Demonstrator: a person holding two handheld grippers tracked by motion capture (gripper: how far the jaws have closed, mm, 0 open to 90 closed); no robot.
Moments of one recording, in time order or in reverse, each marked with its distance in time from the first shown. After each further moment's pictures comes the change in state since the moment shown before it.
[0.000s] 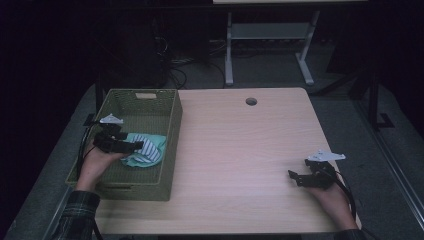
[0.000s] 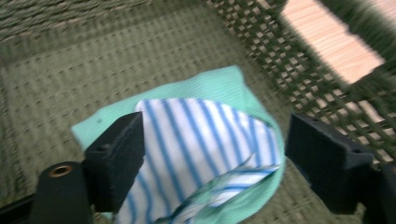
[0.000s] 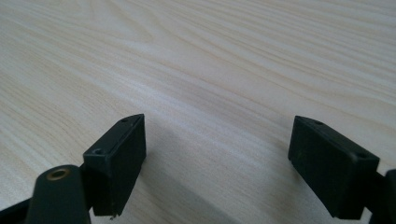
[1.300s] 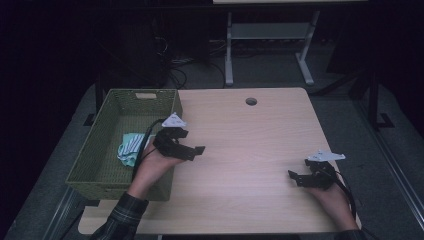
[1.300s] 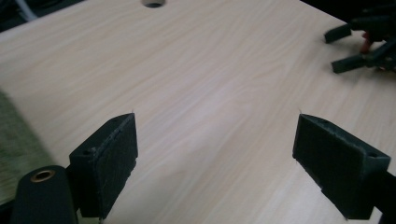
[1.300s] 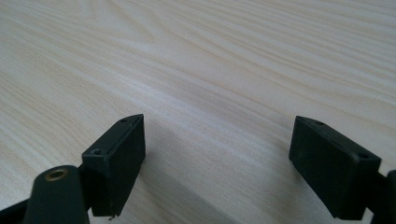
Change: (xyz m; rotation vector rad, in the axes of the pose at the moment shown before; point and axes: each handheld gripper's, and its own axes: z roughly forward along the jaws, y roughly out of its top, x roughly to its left) left arm -0.167 0.057 0.040 -0.092 -0.234 0.203; right arm 0.000 0.000 0.000 0.001 0.001 -0.002
